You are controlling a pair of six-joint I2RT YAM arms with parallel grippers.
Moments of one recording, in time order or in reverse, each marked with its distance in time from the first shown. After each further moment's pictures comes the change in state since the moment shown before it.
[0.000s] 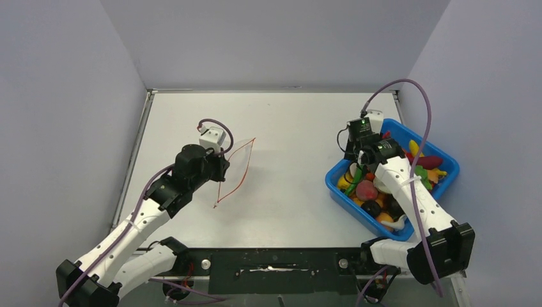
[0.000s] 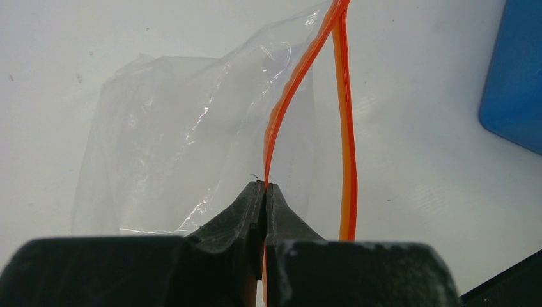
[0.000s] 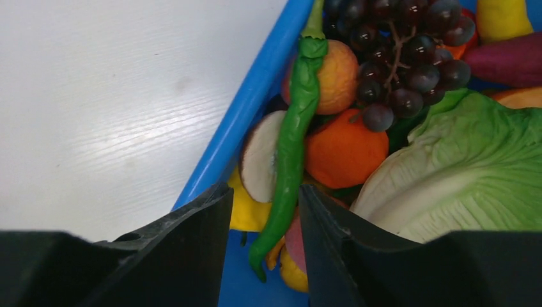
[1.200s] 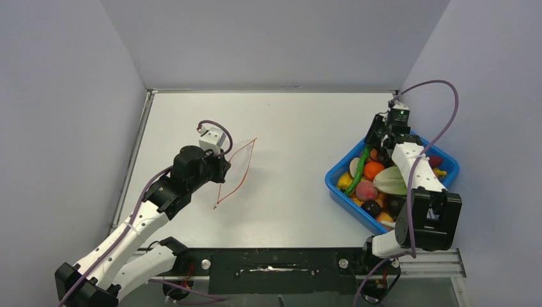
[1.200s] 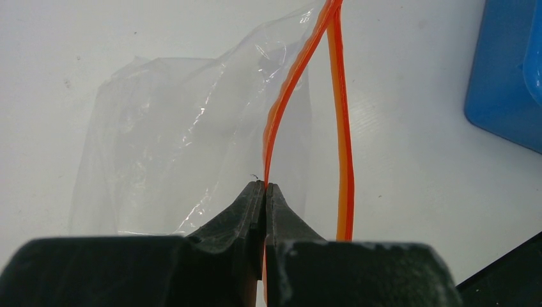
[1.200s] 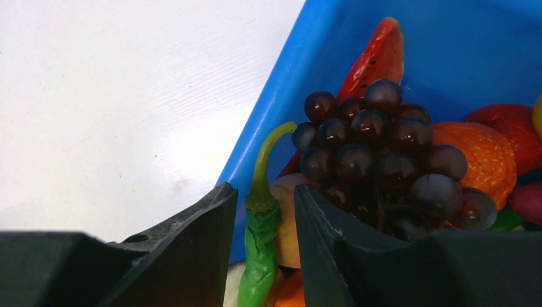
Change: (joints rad) left arm 0.000 -0.032 -0.012 0.008 0.037 0.003; right arm -0.462 0.243 -0.056 0.440 -0.465 -0.166
